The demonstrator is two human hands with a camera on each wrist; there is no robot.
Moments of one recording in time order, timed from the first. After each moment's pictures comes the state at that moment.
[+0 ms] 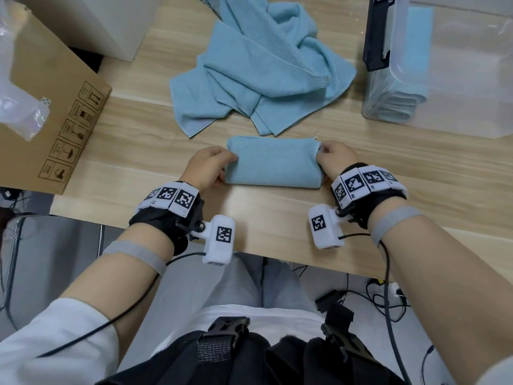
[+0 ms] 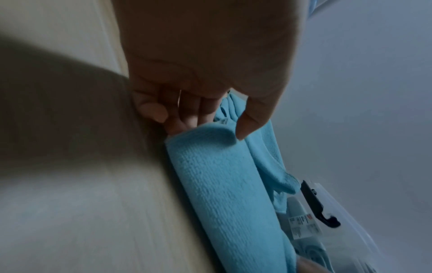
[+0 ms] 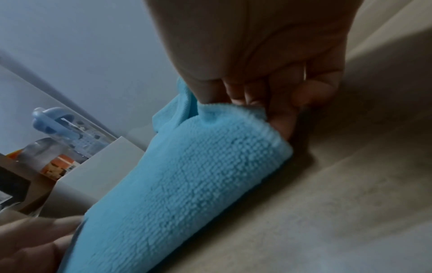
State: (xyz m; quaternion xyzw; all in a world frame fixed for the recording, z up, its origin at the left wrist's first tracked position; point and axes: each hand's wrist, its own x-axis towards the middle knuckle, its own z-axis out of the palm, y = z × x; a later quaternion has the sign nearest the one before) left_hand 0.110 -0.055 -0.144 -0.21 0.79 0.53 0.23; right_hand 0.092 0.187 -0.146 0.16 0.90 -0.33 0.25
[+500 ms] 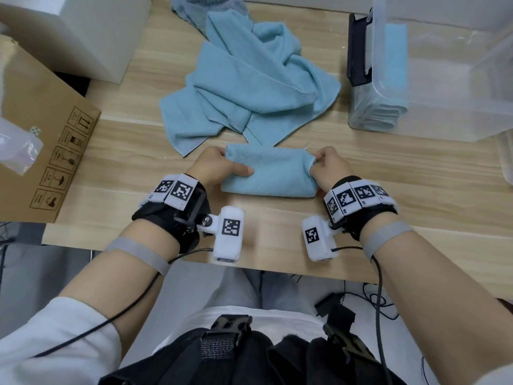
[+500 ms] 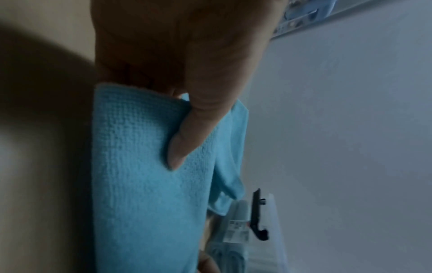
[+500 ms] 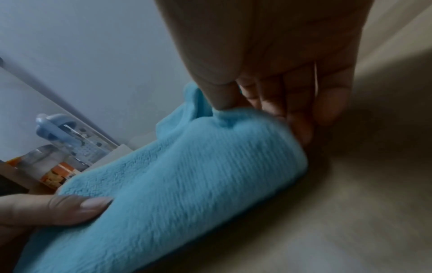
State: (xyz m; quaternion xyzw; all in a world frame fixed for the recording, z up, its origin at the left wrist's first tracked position) left_hand 0.074 -0.036 -0.116 -0.16 0.77 0.53 0.31; right_hand 0.092 0.183 -0.140 0.21 0.90 -0.32 0.21
